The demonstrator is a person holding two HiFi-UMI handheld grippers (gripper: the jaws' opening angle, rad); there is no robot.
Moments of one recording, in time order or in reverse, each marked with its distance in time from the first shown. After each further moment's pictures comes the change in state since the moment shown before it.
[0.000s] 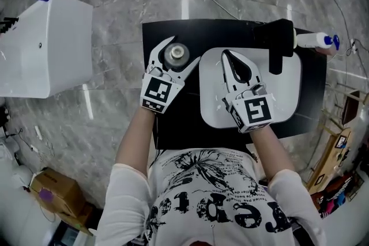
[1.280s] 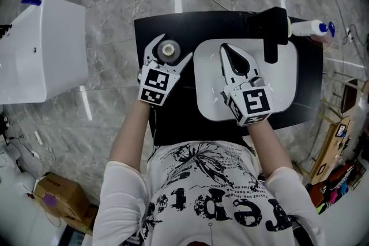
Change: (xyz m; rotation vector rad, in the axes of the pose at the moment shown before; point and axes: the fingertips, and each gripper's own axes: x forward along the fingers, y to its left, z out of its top) left arm 0.005 -0.004 -0.043 -0.022 0.170 0.005; right arm -0.014 -0.008 -0.015 0.027 0.057 -0.061
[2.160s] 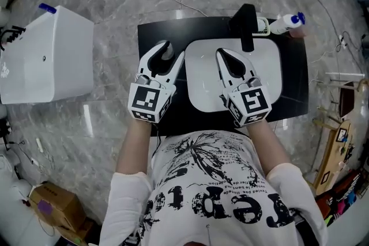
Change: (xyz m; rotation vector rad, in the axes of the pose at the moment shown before) left arm -0.136 -0.086 0.131 -0.023 -0.312 0.089; right arm -0.117 0.024 0.061 -0.049 -0.123 0.058
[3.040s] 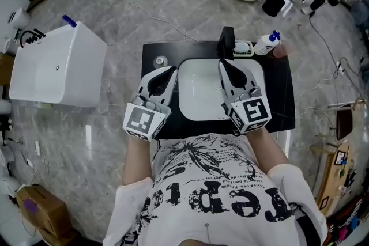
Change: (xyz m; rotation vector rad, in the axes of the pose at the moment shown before) left arm -0.083 -0.113 0.111 0.149 -0.176 -0.009; right arm -0.121 -0.009 0.096 -0.083 -0.211 0.044
